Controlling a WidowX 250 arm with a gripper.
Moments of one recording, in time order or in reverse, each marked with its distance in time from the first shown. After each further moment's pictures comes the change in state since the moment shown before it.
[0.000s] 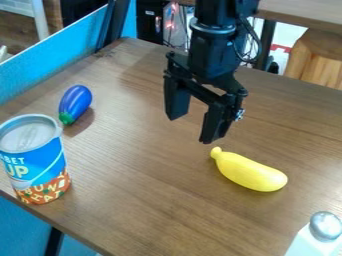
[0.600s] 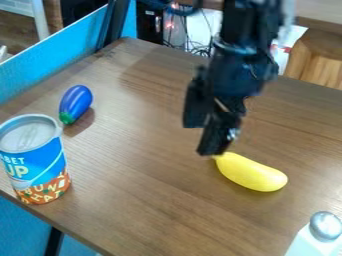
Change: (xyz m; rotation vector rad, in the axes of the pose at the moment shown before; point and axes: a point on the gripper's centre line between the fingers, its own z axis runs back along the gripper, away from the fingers) arm 0.008 -0.017 -0.018 0.014 0.126 -0.497
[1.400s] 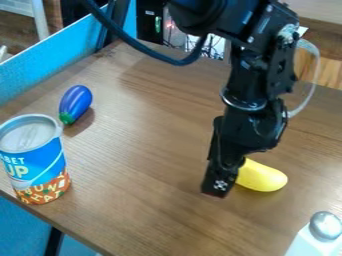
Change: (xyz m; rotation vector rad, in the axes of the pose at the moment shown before) arm 0.017 -0.020 -0.030 0.128 -0.121 -0.432
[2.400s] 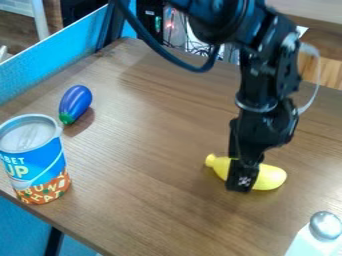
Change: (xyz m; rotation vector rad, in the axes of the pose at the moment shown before) arm 0.020 0.024 -0.024 -0.019 -0.059 0.053
